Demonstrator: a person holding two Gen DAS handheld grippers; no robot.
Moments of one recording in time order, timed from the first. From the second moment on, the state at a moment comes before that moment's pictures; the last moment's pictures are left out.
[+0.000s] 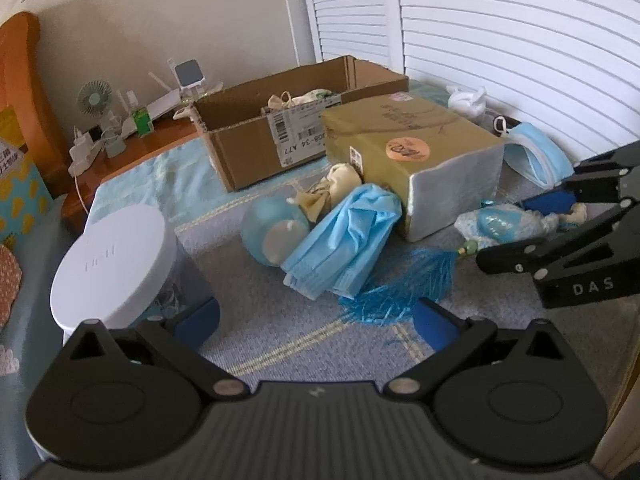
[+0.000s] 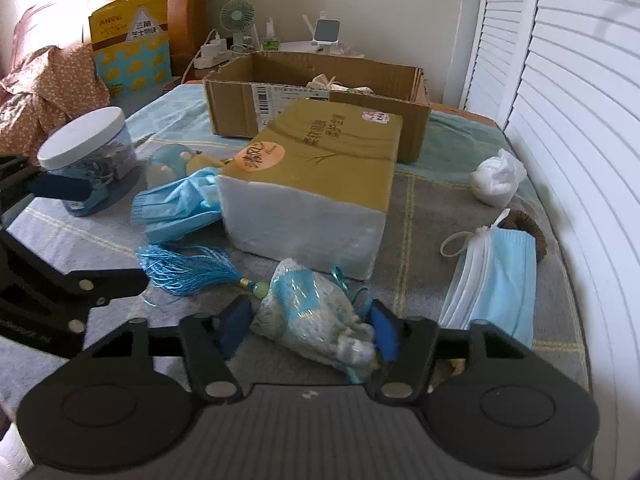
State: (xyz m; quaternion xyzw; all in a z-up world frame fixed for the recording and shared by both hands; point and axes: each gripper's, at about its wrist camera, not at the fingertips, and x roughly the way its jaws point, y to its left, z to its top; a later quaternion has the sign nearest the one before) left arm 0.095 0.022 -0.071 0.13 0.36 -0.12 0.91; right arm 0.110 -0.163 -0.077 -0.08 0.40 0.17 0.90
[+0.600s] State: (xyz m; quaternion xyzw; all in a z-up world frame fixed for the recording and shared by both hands) left arm 0.118 -0.005 -0.062 0.22 0.32 -0.18 0.90; right arm 0.101 -0.165 -0.074 -0.08 0.40 0.19 0.89
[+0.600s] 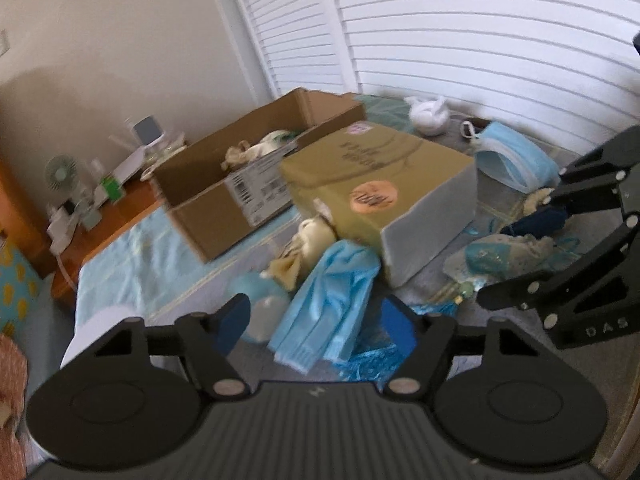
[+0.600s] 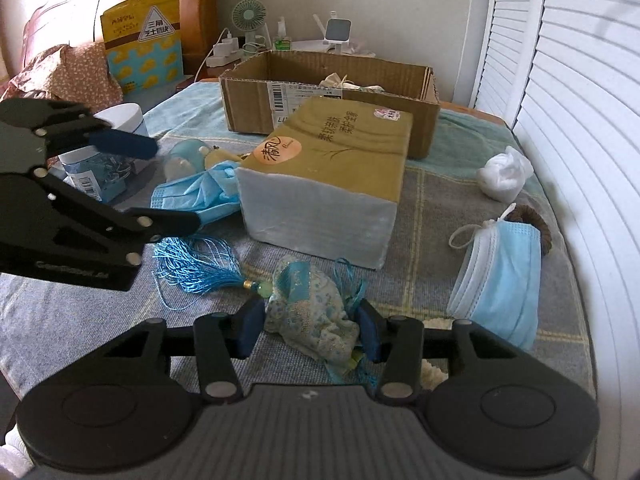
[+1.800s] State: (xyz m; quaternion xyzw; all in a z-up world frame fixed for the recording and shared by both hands) left arm 0.112 -0.011 -0.055 0.24 0.32 -0.25 0.88; right arm 0.092 -0.162 -0.063 -0.11 0.39 0.19 0.89
